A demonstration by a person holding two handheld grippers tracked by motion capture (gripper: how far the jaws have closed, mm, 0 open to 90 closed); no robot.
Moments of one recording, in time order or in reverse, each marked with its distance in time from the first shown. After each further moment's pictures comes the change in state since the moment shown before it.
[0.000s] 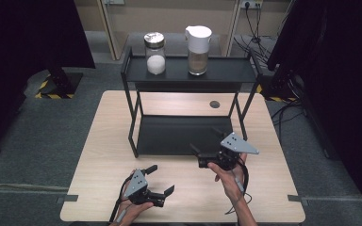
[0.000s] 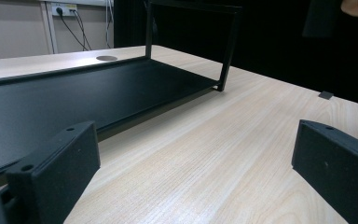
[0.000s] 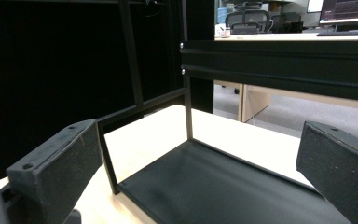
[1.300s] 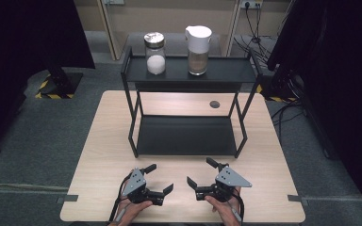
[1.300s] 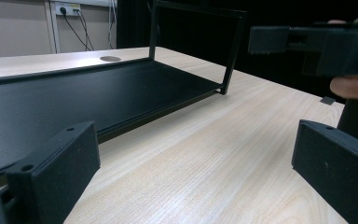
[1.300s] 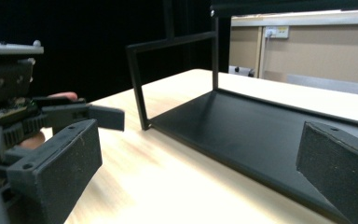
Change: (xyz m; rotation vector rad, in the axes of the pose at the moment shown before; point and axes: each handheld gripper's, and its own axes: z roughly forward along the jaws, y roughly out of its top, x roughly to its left) left arm 0.003 0.000 -0.001 -0.010 0.006 -0.024; right arm 0.025 -0.082 -0.026 0.050 0.051 0.003
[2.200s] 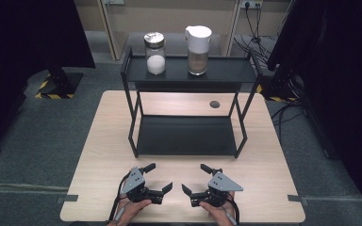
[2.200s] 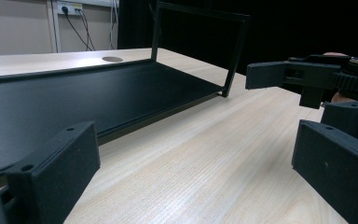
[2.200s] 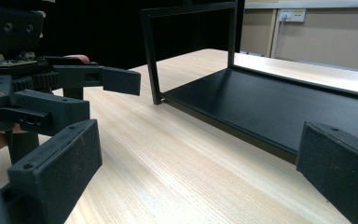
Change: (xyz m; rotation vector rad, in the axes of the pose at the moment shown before) left arm 0.003 0.000 -0.001 -0.007 0.001 -0.016; right arm 0.007 -0.012 0.008 0.059 0.026 -0.026
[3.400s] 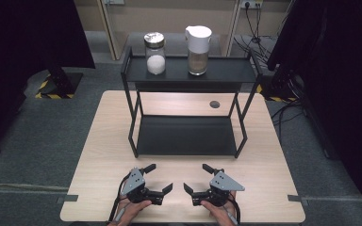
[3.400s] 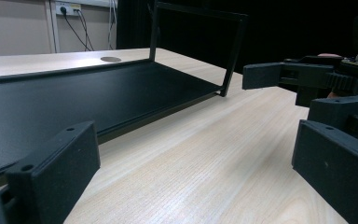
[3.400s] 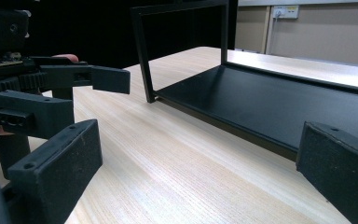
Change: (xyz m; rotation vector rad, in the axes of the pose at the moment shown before) left arm -0.001 -0.001 0.000 0.001 -0.004 0.000; right arm -0.002 -0.002 -0.002 0.002 -0.019 0.019
